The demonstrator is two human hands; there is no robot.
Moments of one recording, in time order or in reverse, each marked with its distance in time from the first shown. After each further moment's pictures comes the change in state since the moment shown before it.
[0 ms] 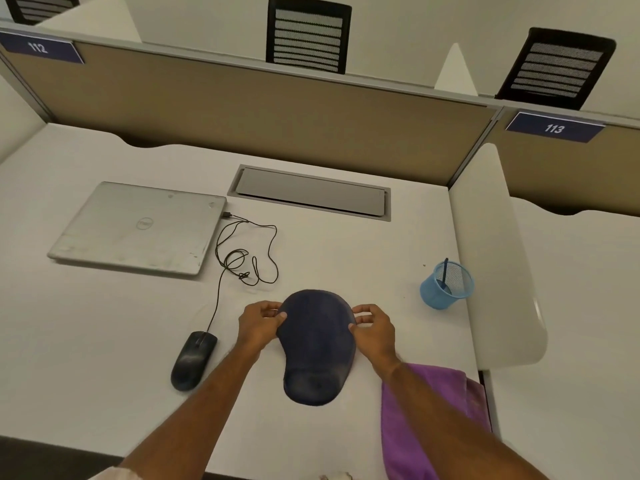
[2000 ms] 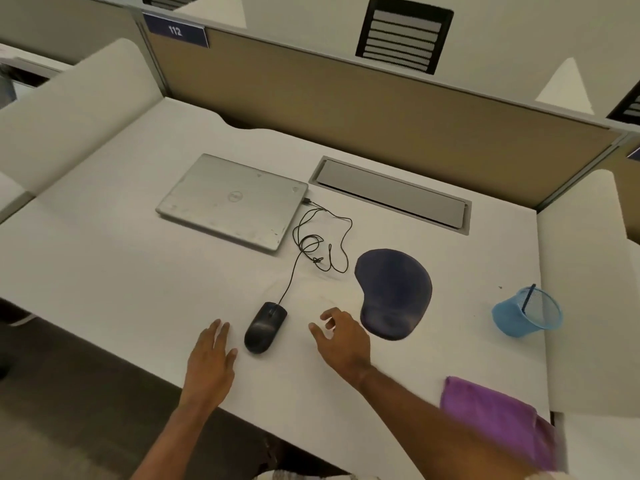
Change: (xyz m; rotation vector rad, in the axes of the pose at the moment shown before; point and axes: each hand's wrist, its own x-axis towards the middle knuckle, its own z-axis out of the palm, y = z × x) left_hand -0.059 -0.169 -0.176 0.752 0.277 0.167; right_hand -0.081 -0.048 0.145 -0.462 -0.237 -0.447
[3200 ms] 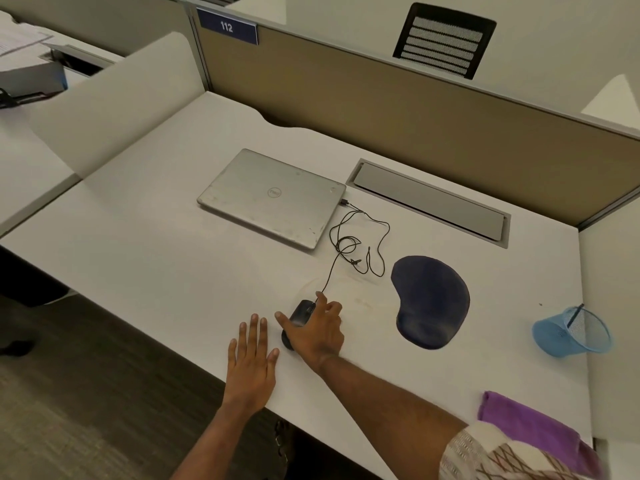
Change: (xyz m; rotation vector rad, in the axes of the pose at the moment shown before) left_hand -0.011 -0.014 0.023 0.091 -0.038 0.101; right_hand 0.004 -0.110 0.083 0.002 -0.024 0.148
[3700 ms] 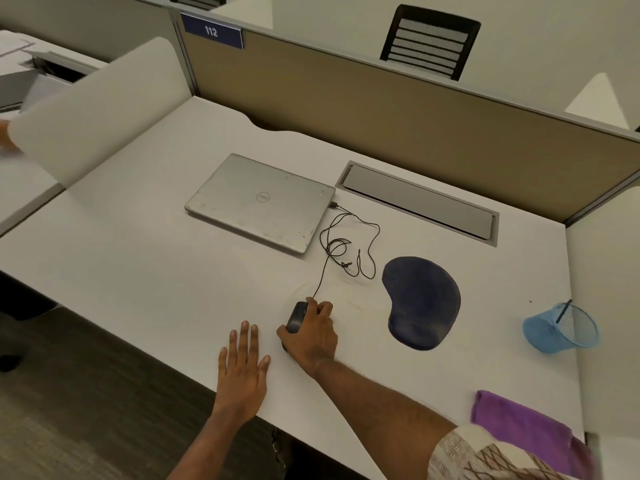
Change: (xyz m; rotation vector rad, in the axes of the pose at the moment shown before) left_hand 0.003 -0.003 0.004 0.026 -0.011 0.002; right_hand 0.007 0.012 -0.003 -0.085 0.008 -0.102
